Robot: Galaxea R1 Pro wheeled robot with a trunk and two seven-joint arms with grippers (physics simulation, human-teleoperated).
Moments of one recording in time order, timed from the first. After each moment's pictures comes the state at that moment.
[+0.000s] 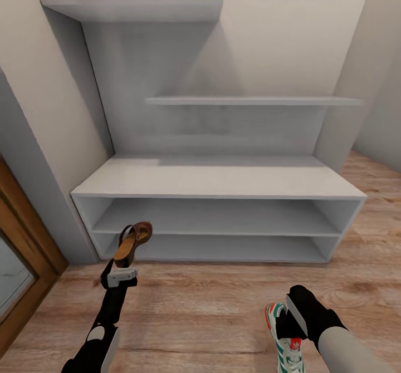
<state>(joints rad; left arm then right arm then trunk) -0.38 -0.08 0.29 -0.75 -0.15 -0.63 -0.10 -0.64 -0.09 0.00 -0.48 0.03 0.98 0.02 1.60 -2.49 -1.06</state>
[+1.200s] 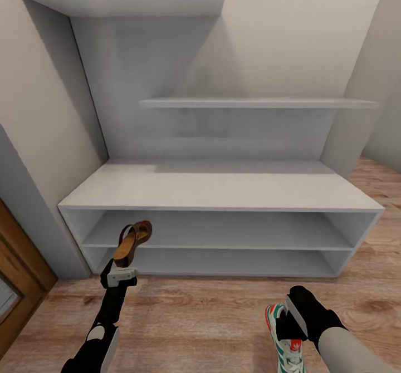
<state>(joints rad) -0.38 -0.08 0.29 -0.75 -0.15 -0.63 -0.10 -0.64 -0.09 0.00 -0.47 0.03 0.98 0.02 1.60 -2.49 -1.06</state>
